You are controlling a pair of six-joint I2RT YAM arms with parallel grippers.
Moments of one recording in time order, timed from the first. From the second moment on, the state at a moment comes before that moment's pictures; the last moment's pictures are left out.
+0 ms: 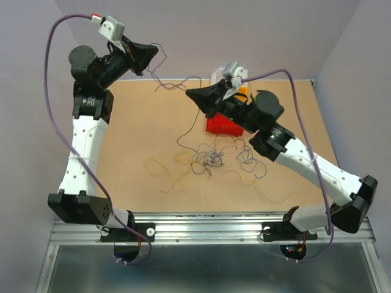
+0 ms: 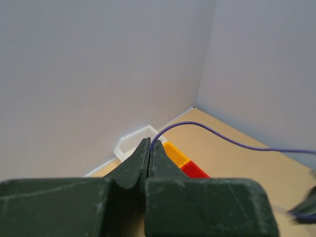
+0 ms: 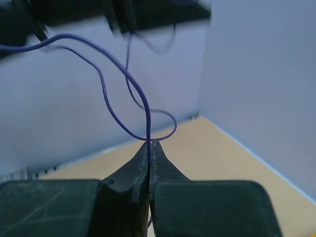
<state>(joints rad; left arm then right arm) -0.08 1.36 1.70 0.01 0.71 -0.26 0.84 1.39 1.34 0.29 -0.22 0.04</state>
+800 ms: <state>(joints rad) -0.29 1.86 1.66 0.17 0.65 -0.22 0.39 1.65 1.53 0.26 -0.30 0.36</state>
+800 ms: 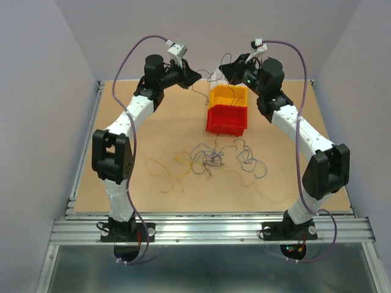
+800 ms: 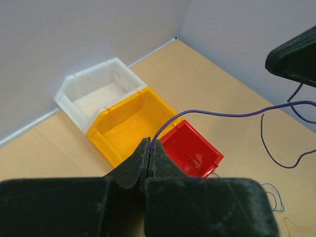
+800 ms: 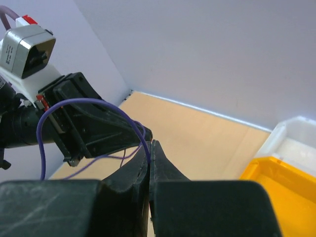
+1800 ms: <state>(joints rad) -0.41 2.19 1.89 0.16 0.67 -0.18 0.29 1.93 1.40 0.51 -0.37 0.42</state>
